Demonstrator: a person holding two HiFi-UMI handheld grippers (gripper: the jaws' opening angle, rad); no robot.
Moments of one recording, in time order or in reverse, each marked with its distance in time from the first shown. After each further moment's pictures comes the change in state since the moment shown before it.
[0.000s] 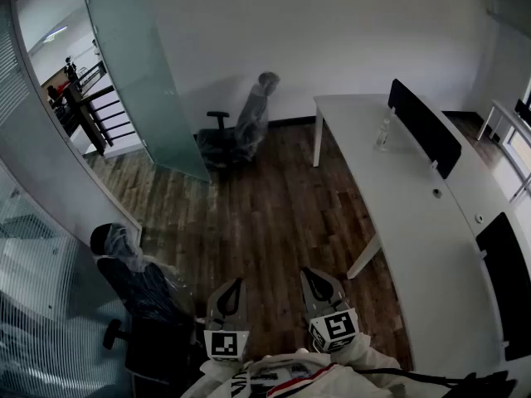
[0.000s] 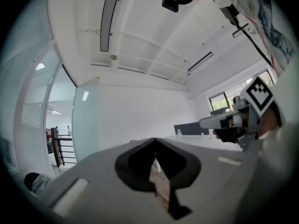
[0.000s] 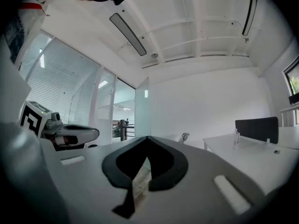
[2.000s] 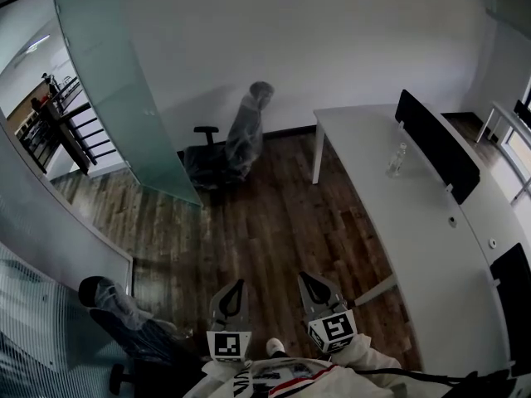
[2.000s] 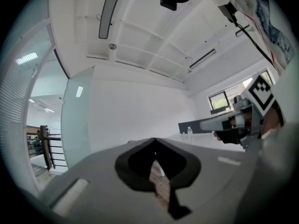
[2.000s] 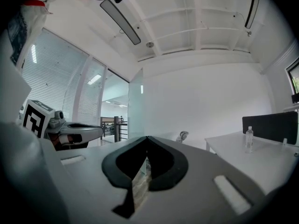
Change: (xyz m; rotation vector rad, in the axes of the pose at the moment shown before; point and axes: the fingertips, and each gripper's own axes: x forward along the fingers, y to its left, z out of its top) left arm 0.210 0.102 -0.051 -0.021 -0.012 -0.061; right arm 0.206 -0.086 -0.029 -0.005 0.055 -0.041
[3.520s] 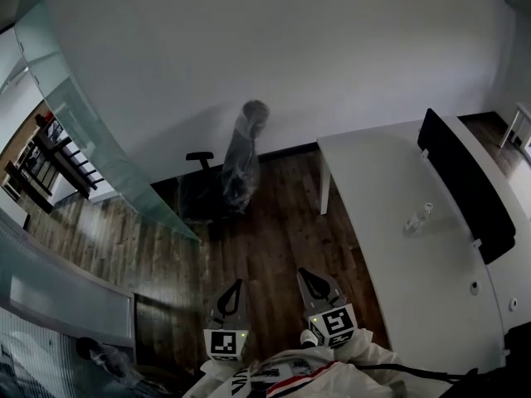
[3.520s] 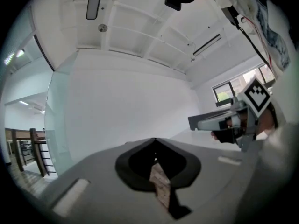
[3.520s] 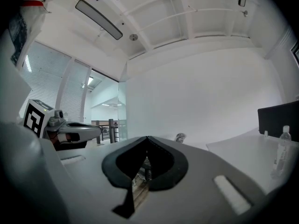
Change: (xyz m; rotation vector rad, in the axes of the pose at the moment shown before) left arm 0.346 0.047 -0.043 0.061 0.078 0.004; right arm 0.259 -0.252 0.007 0.075 -0.007 0.064
